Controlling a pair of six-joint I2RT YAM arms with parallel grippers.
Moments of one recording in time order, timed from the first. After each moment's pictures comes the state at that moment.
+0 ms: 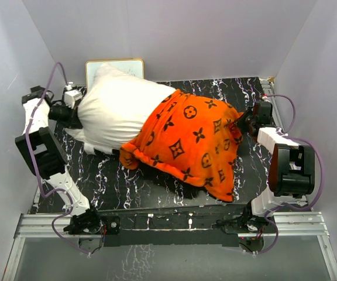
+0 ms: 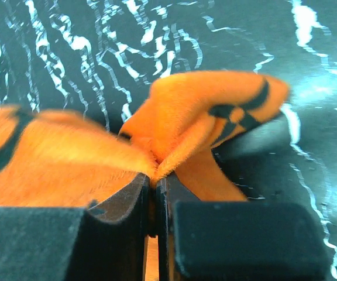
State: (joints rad) left arm 0.40 1.99 1.75 -1.17 0.68 0.95; right arm -0.10 1.61 0.93 0.04 -0.14 0.56
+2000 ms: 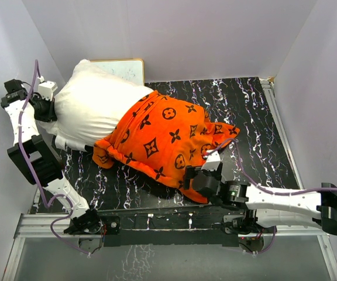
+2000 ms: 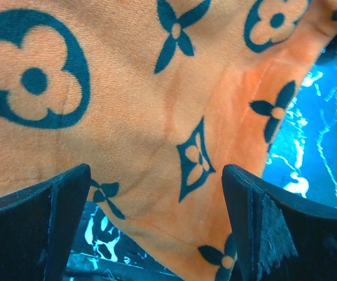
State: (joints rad) left arm 0.54 1.88 1.79 -0.97 0.45 0.74; right arm 1.24 1.02 0.53 -0.34 0.76 0.84
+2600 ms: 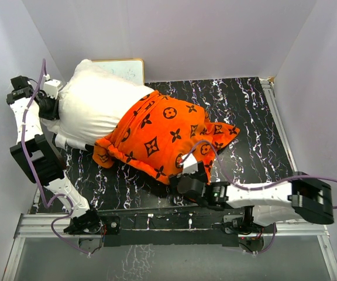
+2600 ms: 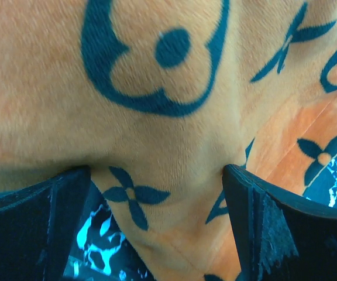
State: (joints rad) left arm 0.48 1.88 1.80 -0.98 0.39 0.73; right arm 1.28 1.16 0.48 -0.04 0.68 0.53
